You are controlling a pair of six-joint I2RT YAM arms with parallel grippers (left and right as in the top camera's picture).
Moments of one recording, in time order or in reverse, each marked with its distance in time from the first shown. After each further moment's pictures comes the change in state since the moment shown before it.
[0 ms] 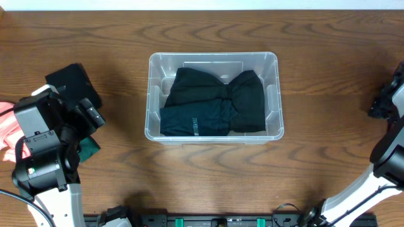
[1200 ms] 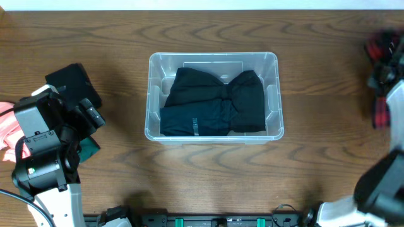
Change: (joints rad) left arm 0.000 0.000 0.000 0.000 0.000 0.000; right arm 0.219 -0.405 -0.014 0.023 -0.286 -0.049
